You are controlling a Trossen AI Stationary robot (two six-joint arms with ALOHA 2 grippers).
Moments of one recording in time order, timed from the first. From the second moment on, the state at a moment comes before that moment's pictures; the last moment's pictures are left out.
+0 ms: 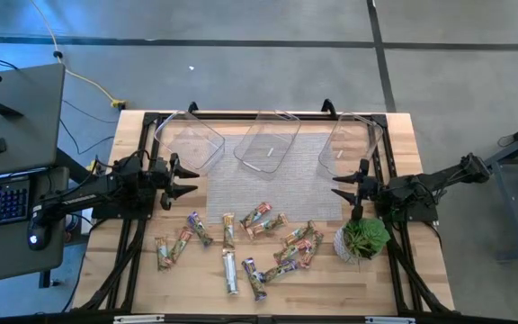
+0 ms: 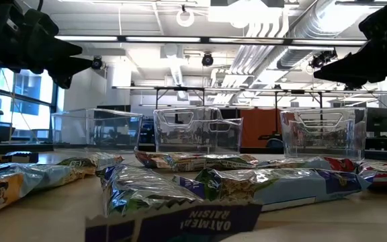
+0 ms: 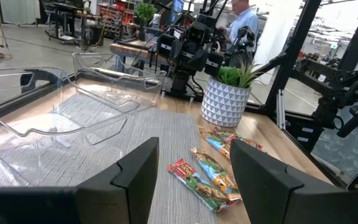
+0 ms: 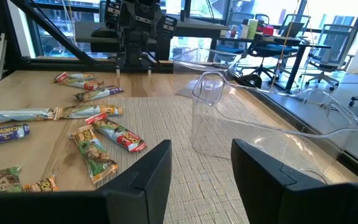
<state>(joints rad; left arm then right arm) 0.29 0.02 0.04 -0.02 0.29 -0.19 0.32 0.14 0.05 -0.04 0.55 0.00</state>
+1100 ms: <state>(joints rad) 0.29 0.02 0.04 -0.02 0.30 -0.19 0.32 0.14 0.05 0.18 0.68 -0.36</state>
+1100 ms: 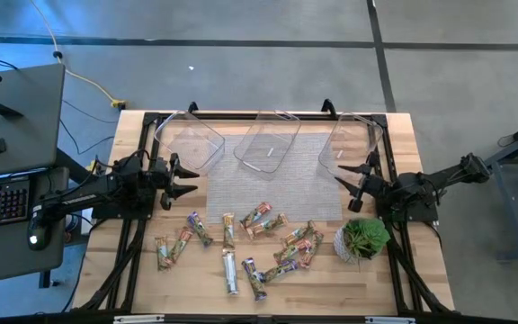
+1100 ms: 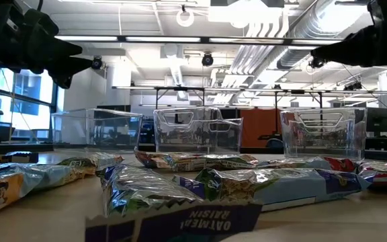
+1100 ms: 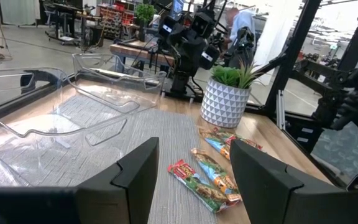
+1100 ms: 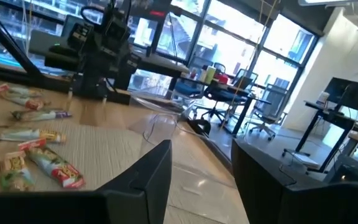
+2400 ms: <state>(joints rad) 0.29 0.24 0.37 -0.20 -0.06 -0.06 0.32 0.15 0.05 0.55 0.37 -0.42</state>
